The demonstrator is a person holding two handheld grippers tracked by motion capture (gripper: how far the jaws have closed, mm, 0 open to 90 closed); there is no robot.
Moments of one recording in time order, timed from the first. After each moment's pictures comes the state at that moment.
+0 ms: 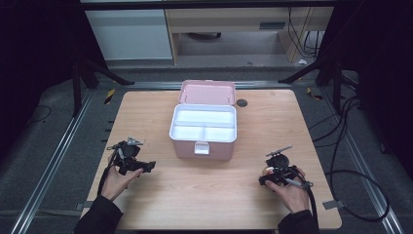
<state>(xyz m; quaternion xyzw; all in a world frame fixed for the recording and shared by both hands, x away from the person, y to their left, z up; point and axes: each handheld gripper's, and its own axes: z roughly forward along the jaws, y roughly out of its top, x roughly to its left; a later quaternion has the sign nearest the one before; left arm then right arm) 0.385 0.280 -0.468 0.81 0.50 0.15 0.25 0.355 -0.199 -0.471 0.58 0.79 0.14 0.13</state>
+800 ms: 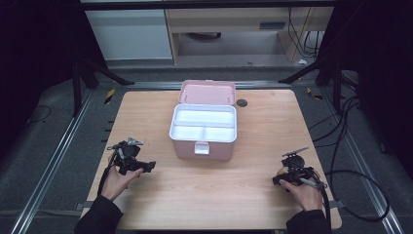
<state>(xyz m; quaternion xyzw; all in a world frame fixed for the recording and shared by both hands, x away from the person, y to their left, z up) 0.385 0.279 -0.468 0.81 0.50 0.15 0.25 0.362 -0.242 -0.486 0.61 0.77 0.12 0.13</state>
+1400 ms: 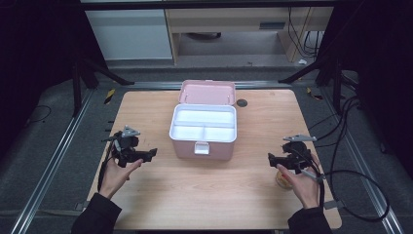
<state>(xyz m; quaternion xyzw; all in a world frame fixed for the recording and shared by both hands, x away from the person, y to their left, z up) 0.389 0.267 -0.419 0.79 0.48 0.20 0.33 0.370 -0.224 -0.431 0.56 0.74 0.29 0.23</state>
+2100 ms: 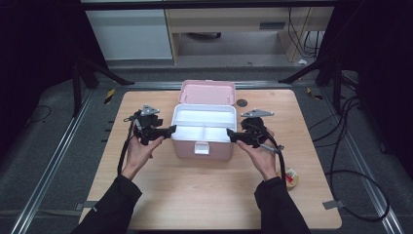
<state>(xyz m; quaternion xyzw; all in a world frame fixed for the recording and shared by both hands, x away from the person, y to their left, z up) 0.441 0.214 -0.403 0.77 0.46 0.19 0.39 0.430 -0.117 -0.405 0.47 0.76 0.40 0.20</state>
